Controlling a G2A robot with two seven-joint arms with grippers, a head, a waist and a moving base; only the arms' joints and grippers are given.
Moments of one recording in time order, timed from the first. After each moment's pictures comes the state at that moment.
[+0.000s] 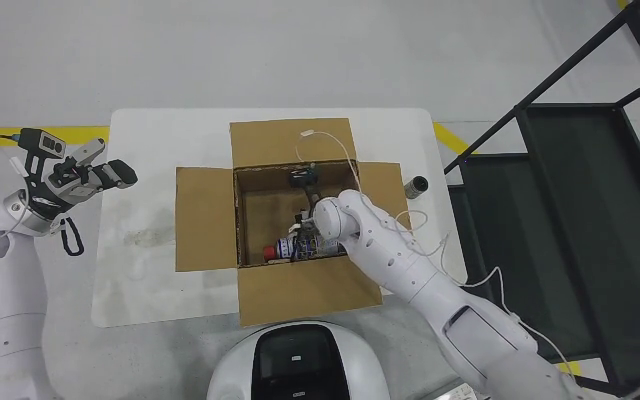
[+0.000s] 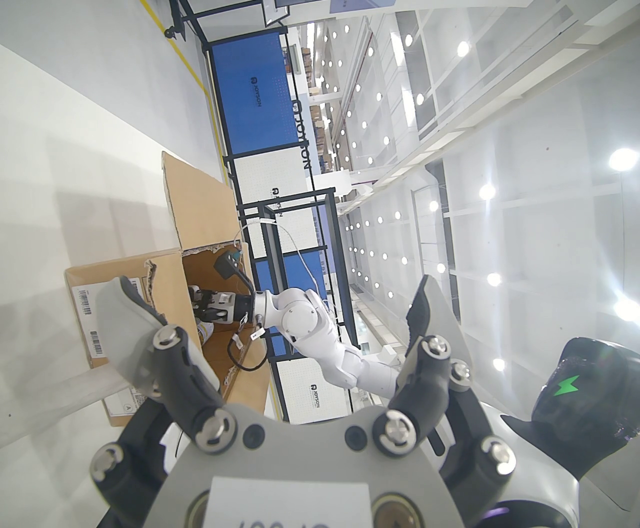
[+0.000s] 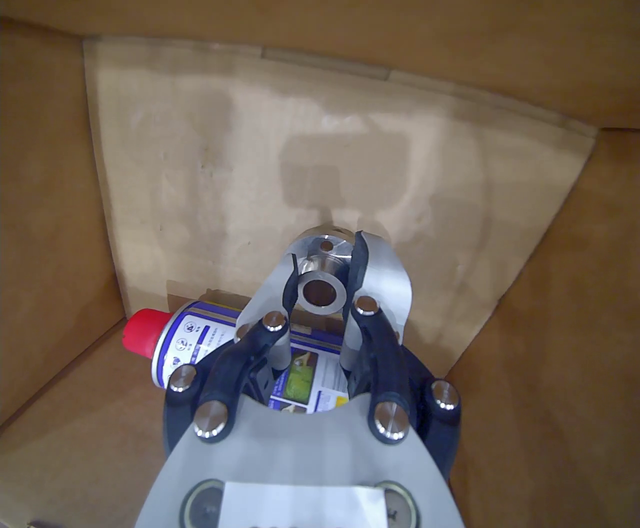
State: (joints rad) left arm 1.02 -1.08 -1.79 -1.17 -0.41 -0.22 -1.33; right arm -0.84 -1.44 0.80 -1.14 -0.85 0.35 0.90
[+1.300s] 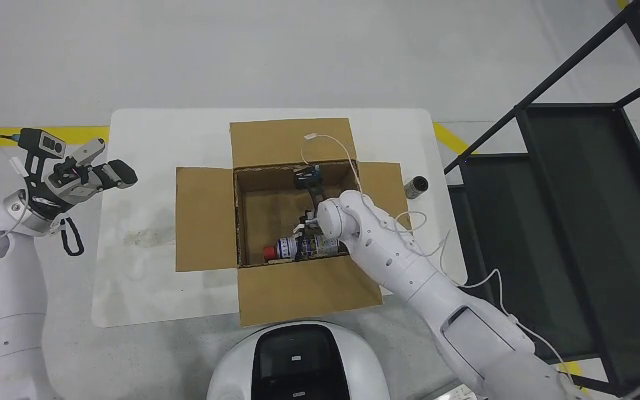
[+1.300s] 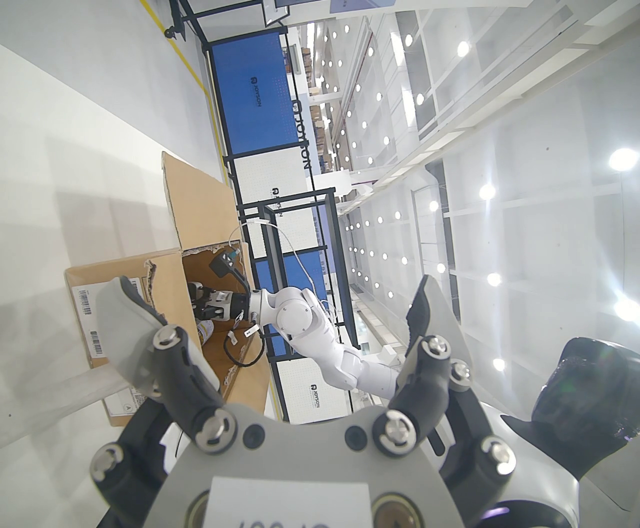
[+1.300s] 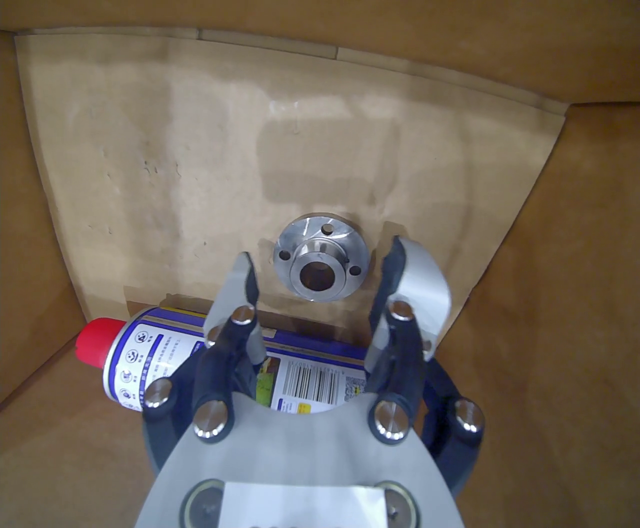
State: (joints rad) left arm 1.02 -1.08 -1.79 -1.17 -0.41 -0.22 -1.33; right arm -0.84 -1.46 0.82 -1.09 -0.91 0.33 0.93
